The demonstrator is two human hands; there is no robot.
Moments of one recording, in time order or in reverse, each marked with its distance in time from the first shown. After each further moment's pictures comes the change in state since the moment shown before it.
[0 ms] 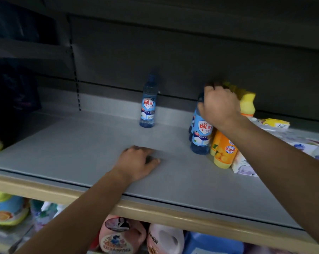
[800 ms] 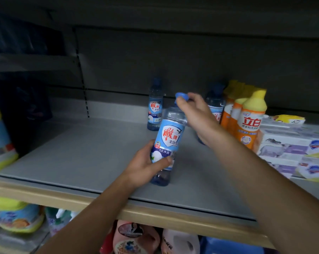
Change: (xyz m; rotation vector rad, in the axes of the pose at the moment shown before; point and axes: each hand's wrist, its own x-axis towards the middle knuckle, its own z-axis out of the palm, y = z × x) left_hand -0.019 0.011 -0.018 -1.116 -0.001 0.010; right_hand -0.021 -0.067 0.018 1.415 -0.208 0.356
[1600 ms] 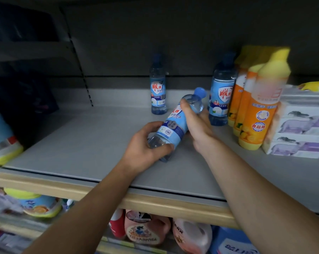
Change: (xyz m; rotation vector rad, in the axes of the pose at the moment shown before) left_hand 0.008 -0.009 0.002 0.167 0.121 0.039; right_hand -0.006 0.087 0.030 0.431 0.143 0.349
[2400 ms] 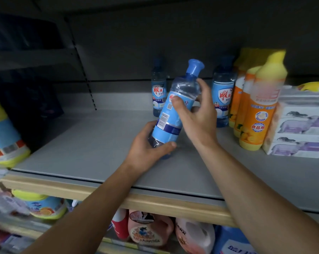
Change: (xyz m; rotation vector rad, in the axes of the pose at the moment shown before) left_hand -0.001 0.007 0.004 -0.119 0.001 0.069; right_hand -0.032 -0.021 0.003 -0.114 0.021 -0.712
